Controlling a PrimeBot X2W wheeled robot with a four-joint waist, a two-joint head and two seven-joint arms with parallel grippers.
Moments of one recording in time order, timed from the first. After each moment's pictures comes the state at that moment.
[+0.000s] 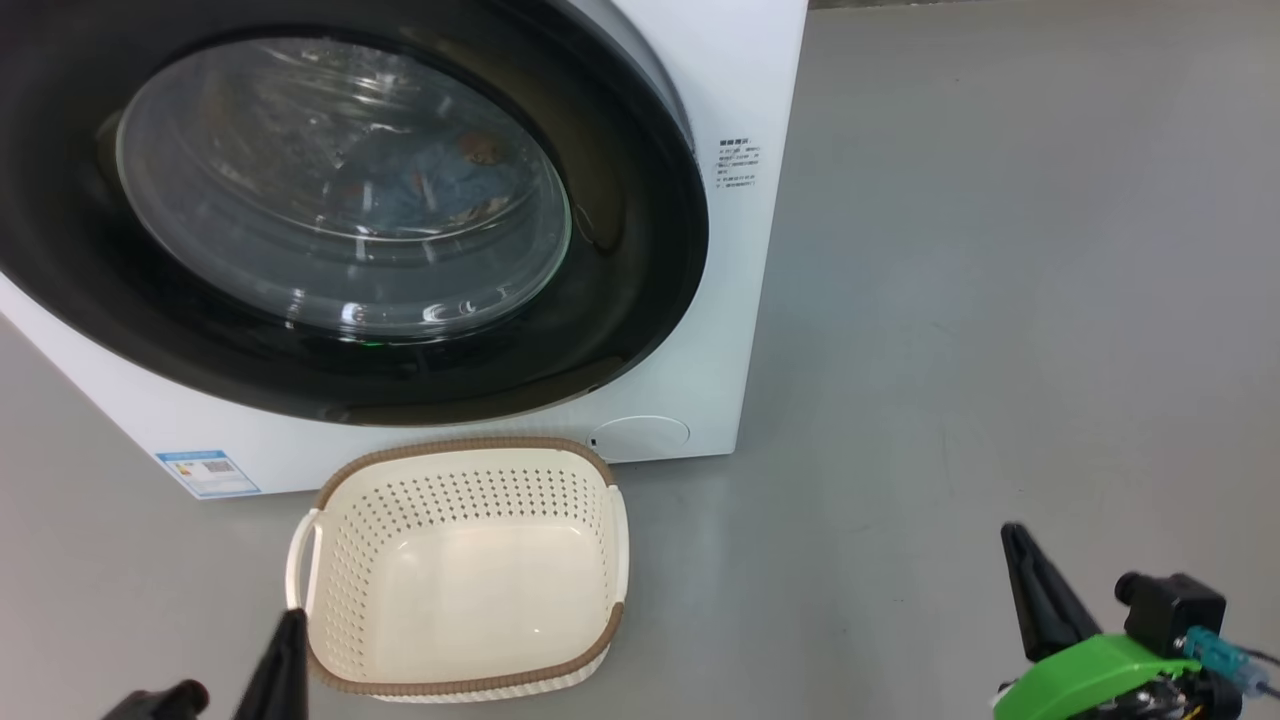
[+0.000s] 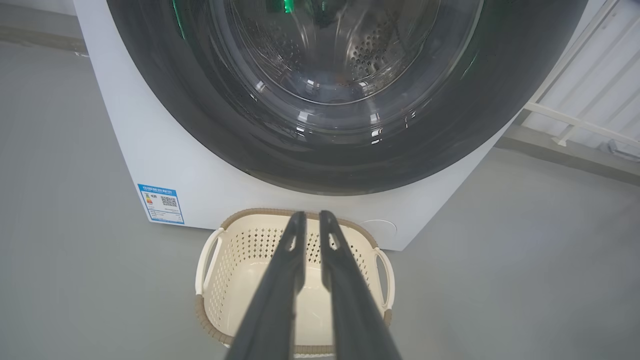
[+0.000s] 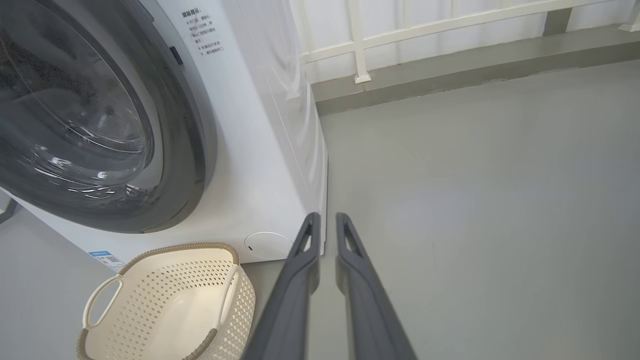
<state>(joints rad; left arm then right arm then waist) 0.03 0.17 -0.11 0.27 -0.51 -0.13 -0.25 -0.11 -0.11 -0.03 0.41 0.33 0.14 -0.26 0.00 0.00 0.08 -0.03</state>
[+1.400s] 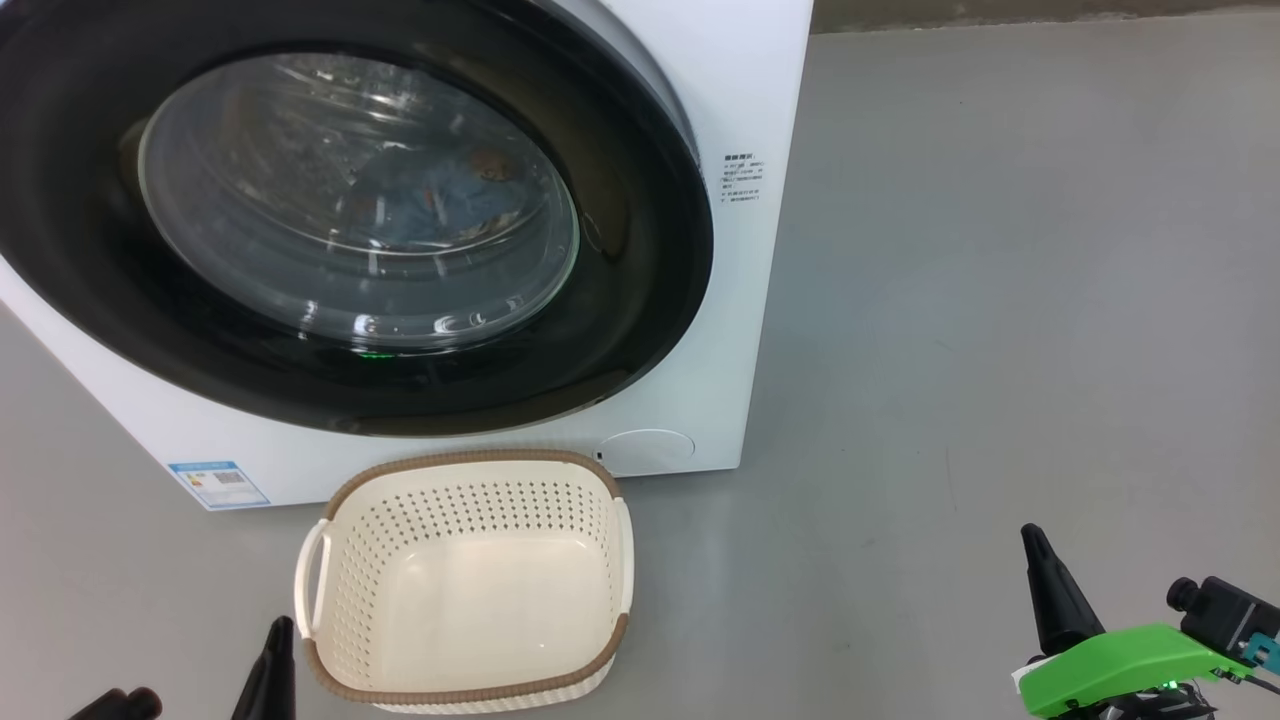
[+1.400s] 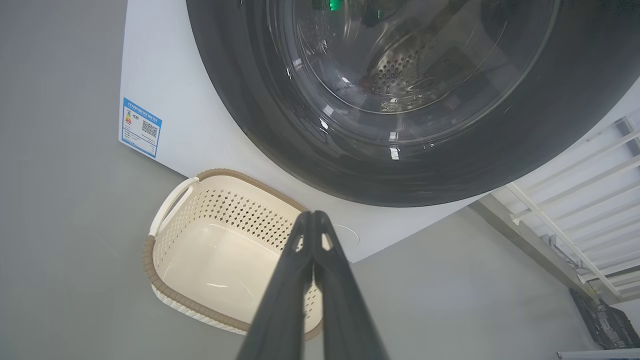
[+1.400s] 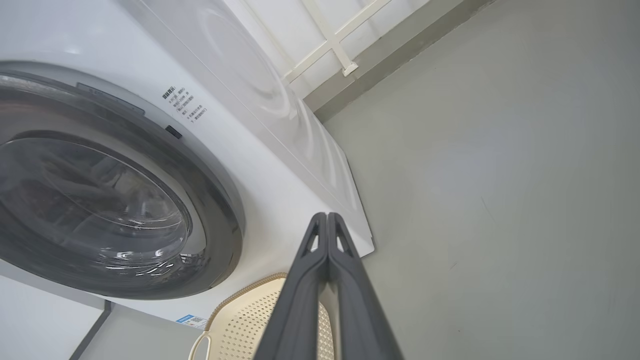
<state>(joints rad) 0.02 0.13 -0.07 0.28 -0.86 -0.13 -0.14 -0.10 -0.09 -0.06 0.38 0.73 0.14 -0.14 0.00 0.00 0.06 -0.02</state>
